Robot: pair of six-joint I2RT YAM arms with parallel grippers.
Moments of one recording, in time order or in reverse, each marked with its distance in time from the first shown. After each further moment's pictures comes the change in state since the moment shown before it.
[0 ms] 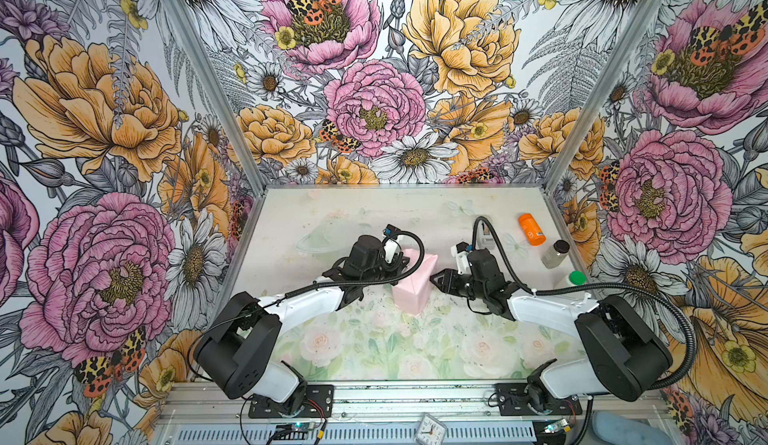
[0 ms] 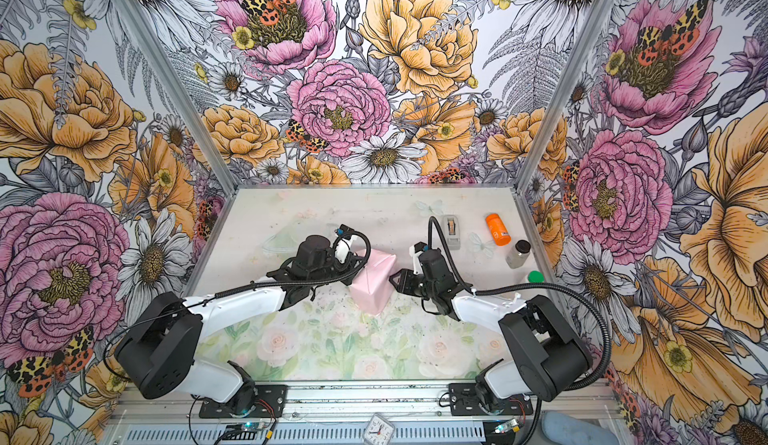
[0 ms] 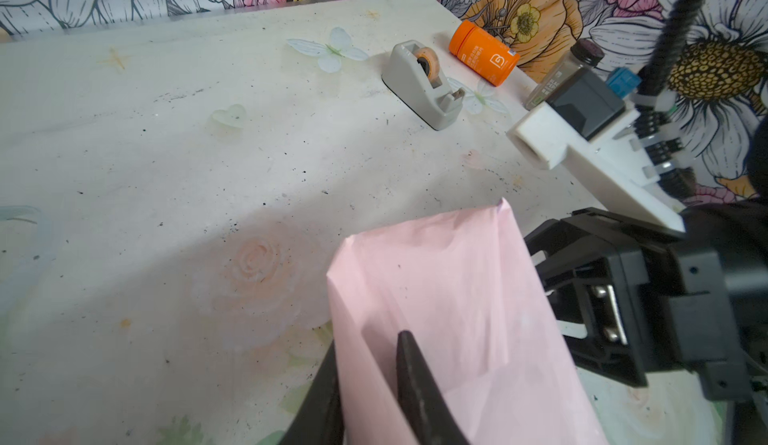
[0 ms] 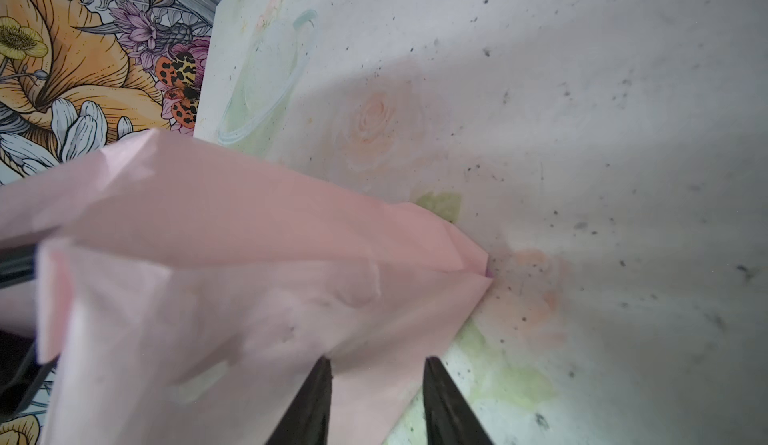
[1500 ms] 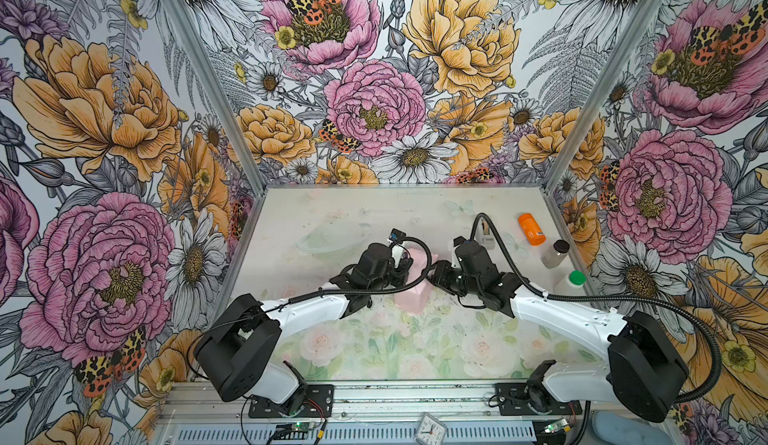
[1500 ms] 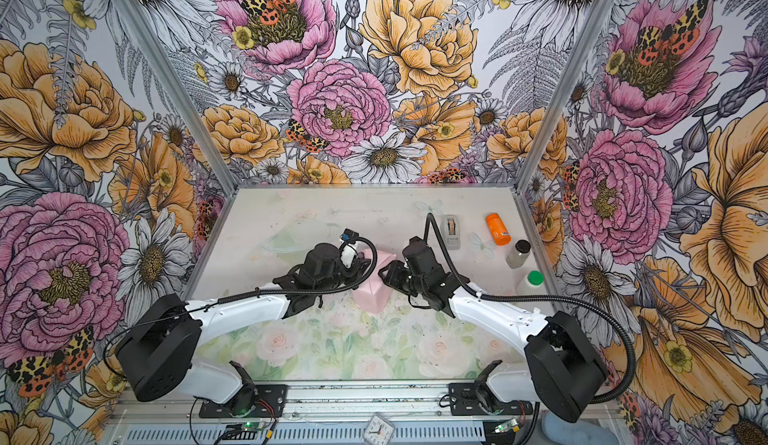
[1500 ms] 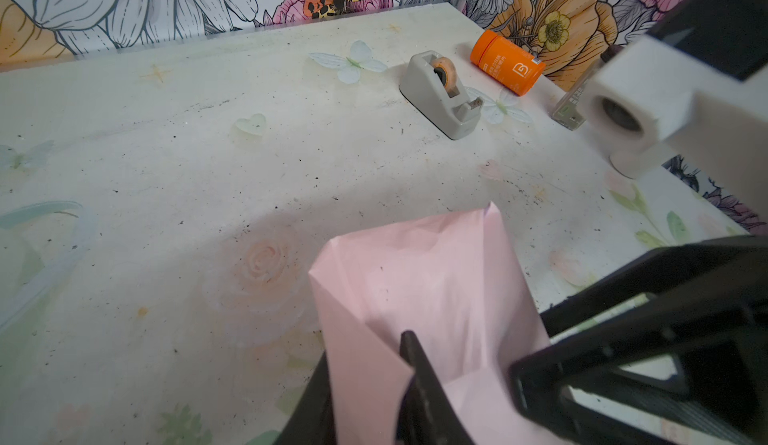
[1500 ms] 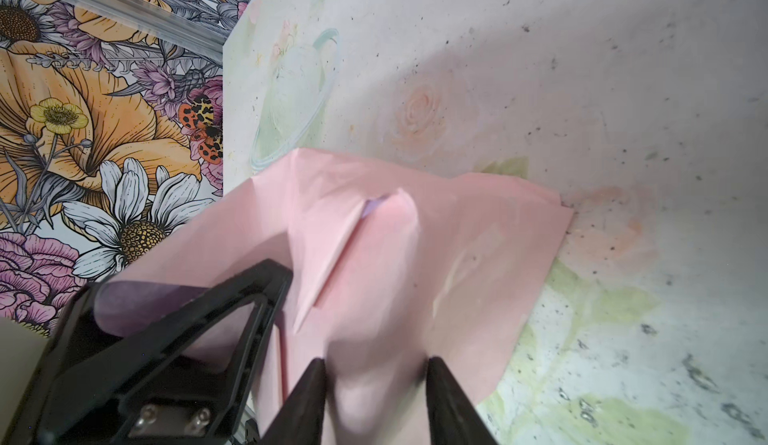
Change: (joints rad) left arm -0.095 -0.012 -0.018 0.025 -0.171 -0.031; right arm 0.151 -0.110 0.177 -0.314 0.157 0.280
